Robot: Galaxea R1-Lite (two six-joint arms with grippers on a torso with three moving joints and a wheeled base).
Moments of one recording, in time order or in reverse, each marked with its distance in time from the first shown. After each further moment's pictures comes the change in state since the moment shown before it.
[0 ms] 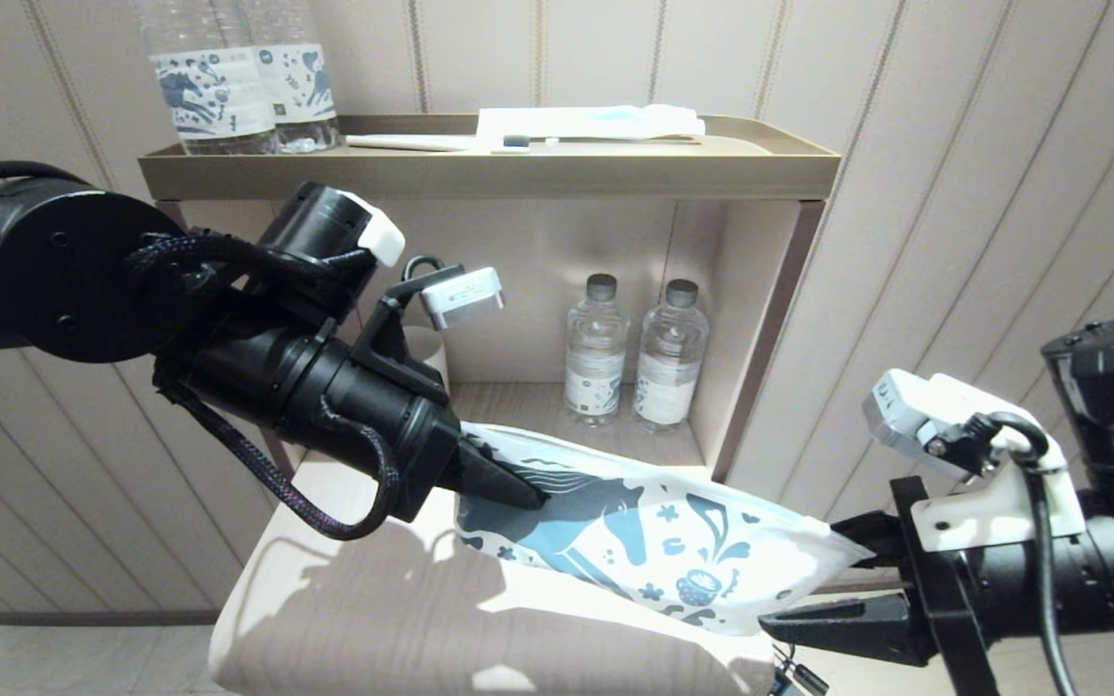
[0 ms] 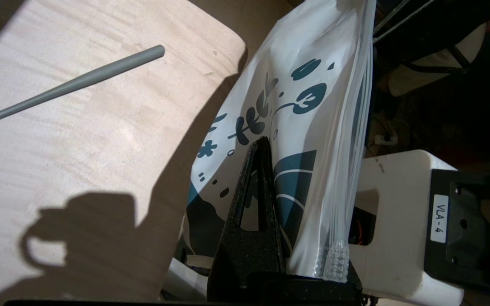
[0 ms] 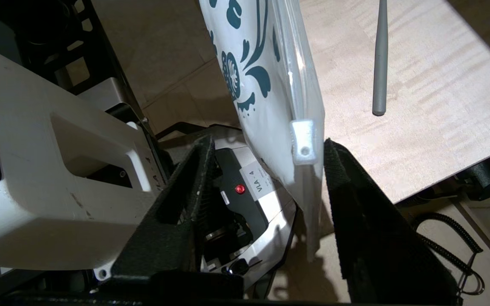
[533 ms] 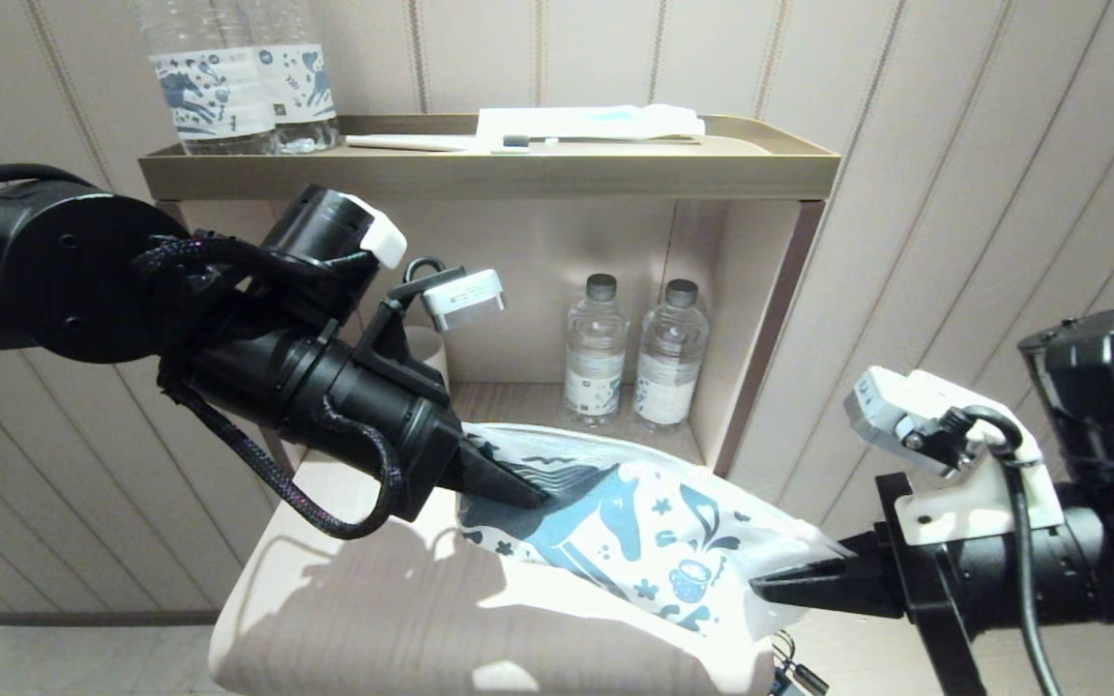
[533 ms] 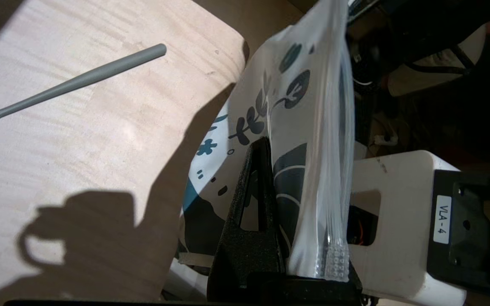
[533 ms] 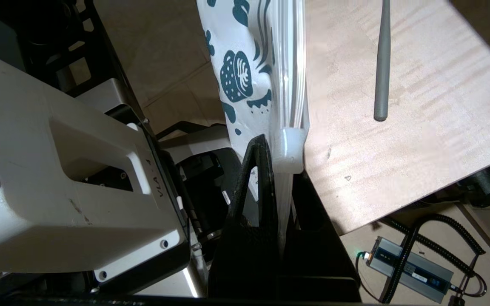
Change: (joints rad) left arm 0.000 0.007 0.000 -0.001 0.000 0.000; right arm 0.009 0.033 -0.029 0.001 0.003 0.002
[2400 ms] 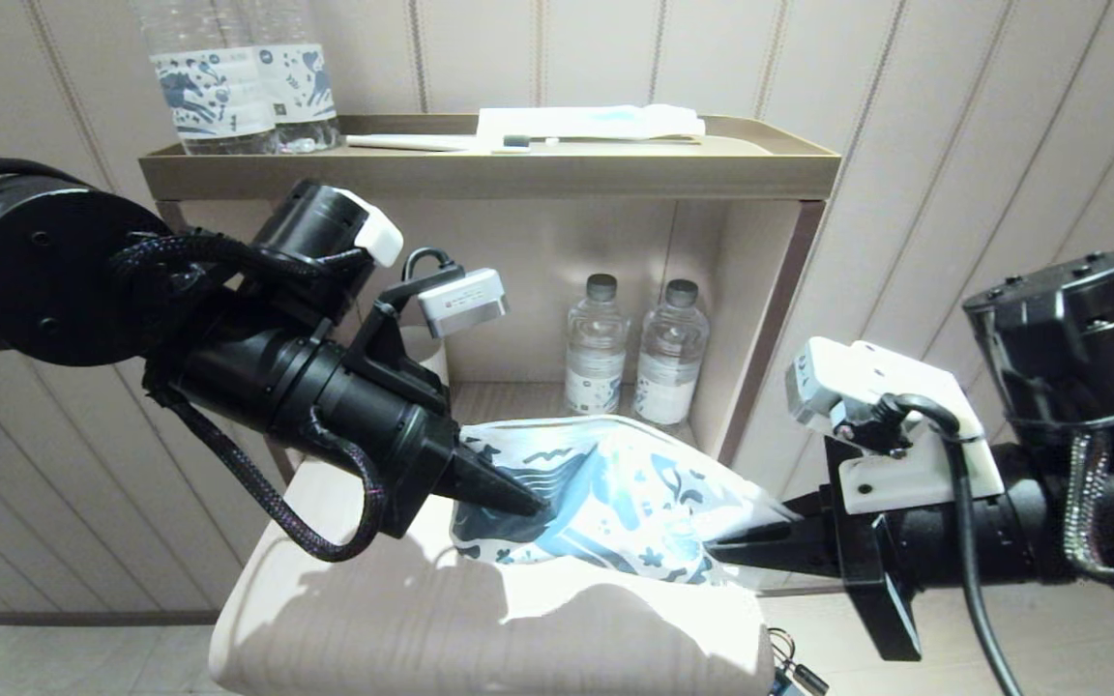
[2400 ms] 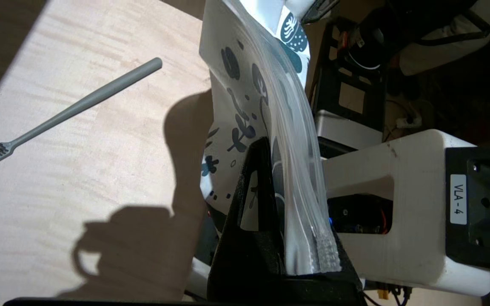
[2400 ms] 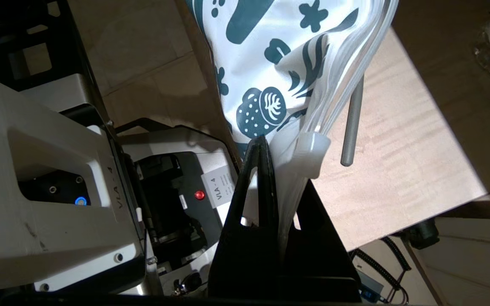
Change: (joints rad) left arm -0.015 -0.020 0.007 0.001 -0.002 0.124; right arm 0.108 0.062 -0.109 0.004 -0.129 -0.108
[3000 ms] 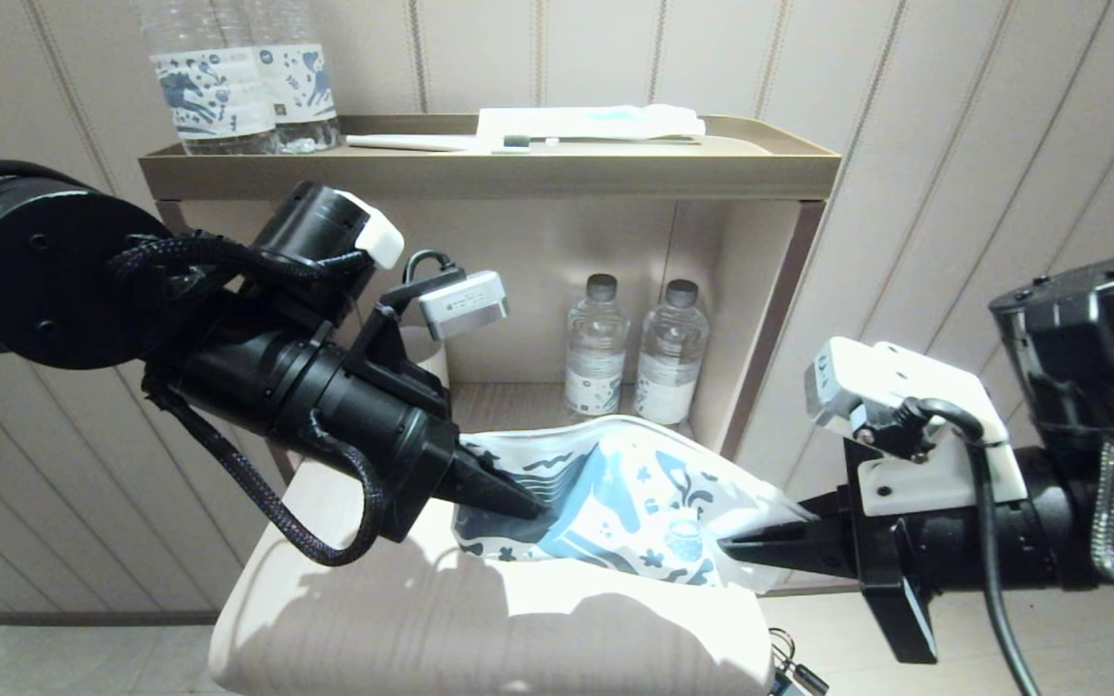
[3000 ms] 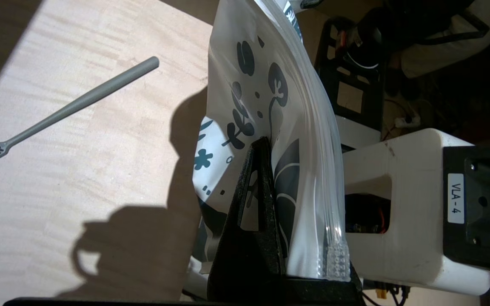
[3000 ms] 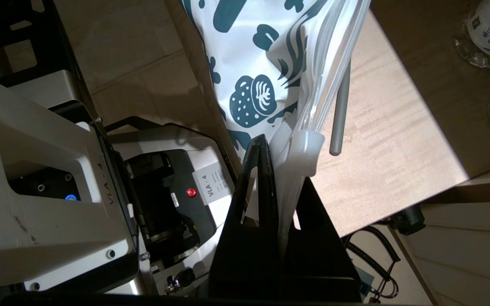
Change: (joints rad) left arm -0.001 -0.006 0.008 0.000 0.000 -0.001; right arm -0.017 -0.035 0.019 0.002 -0.021 -0.007
